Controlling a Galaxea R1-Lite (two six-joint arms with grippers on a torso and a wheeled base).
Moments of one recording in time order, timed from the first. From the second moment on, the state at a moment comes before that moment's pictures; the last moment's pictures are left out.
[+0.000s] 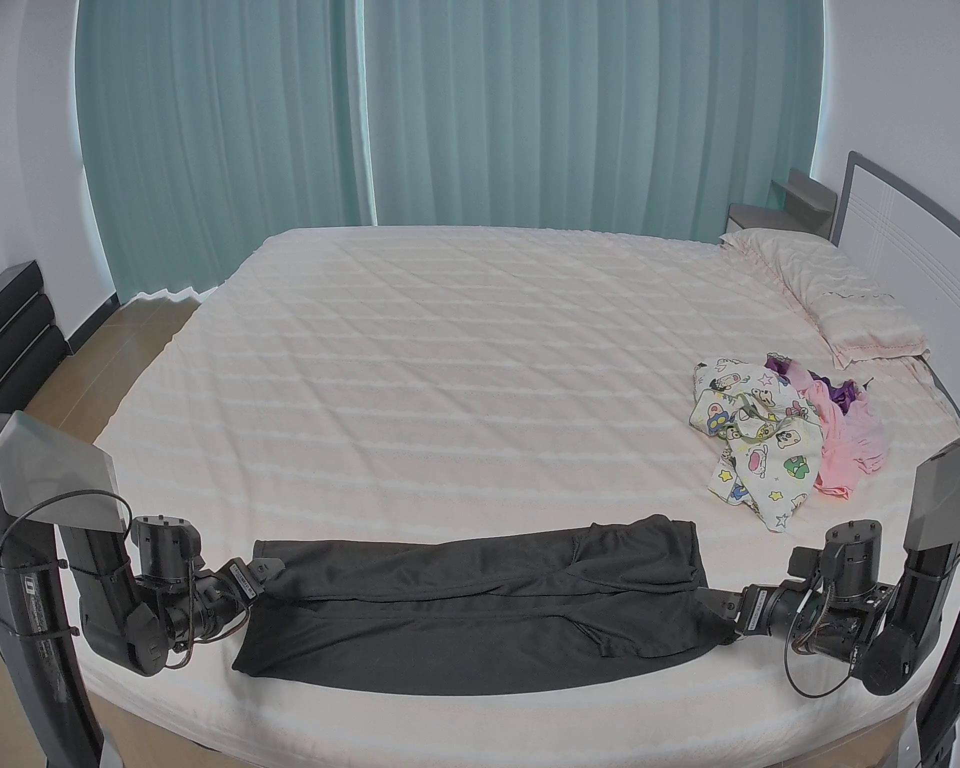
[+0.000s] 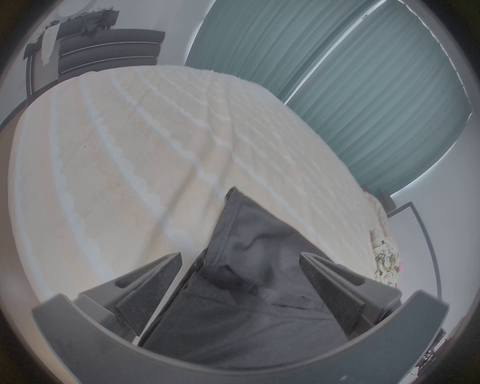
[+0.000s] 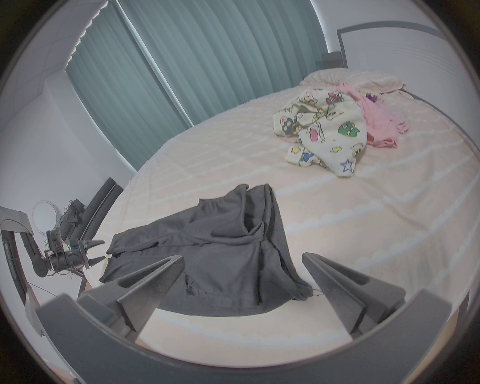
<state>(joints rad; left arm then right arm) -0.01 2.24 -0.28 -1.29 -0.08 -0.69 0.25 2.06 -0.04 -1.42 0.03 0.42</state>
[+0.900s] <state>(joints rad) -0.03 2.30 -0.51 -1.02 -0.12 -0.32 0.31 2.18 -0.02 -1.55 0.03 0.43</state>
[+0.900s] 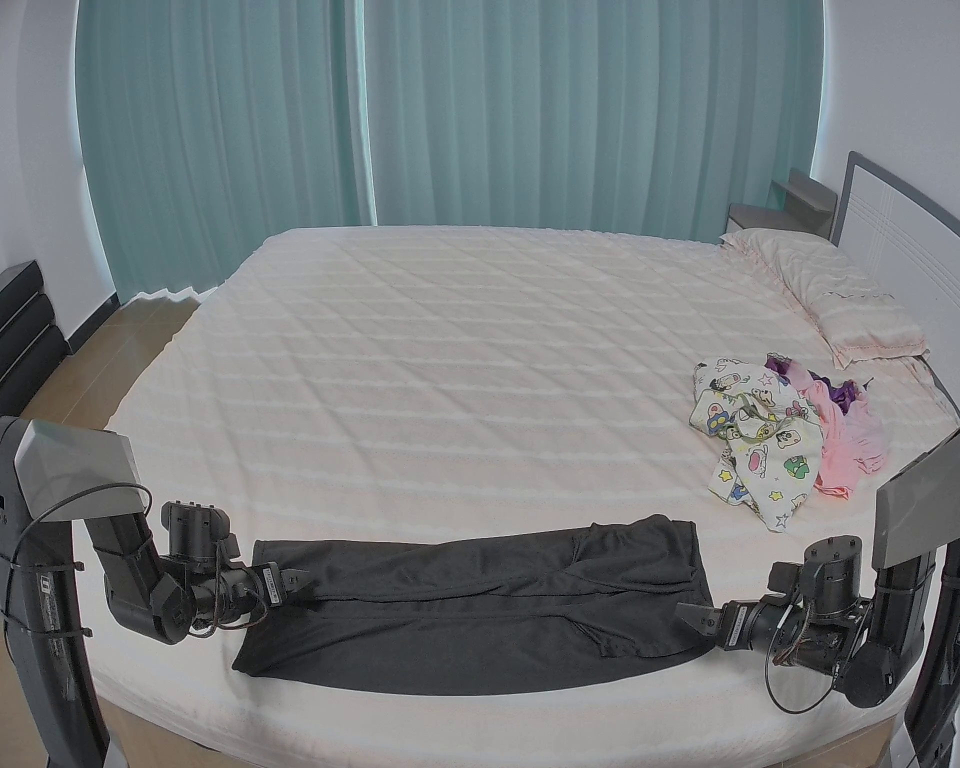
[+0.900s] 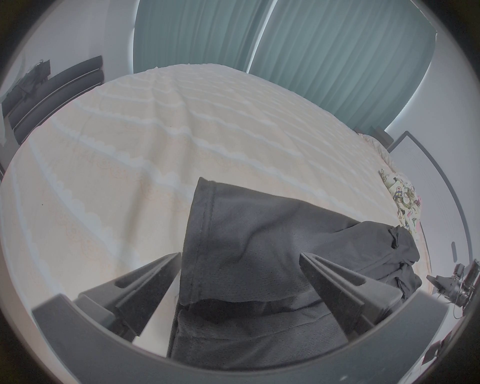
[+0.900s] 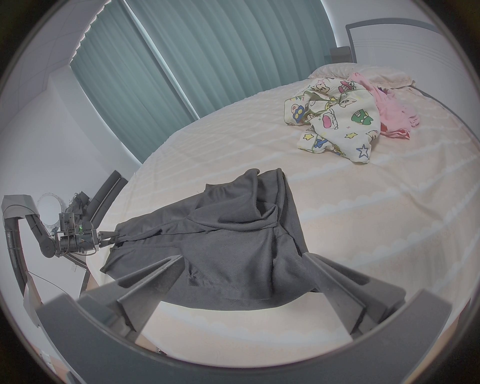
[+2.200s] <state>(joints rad) 0.03 2.29 -0.50 -1.01 -0.18 -0.31 0.31 2.17 -0.02 -1.55 0.03 0.44</state>
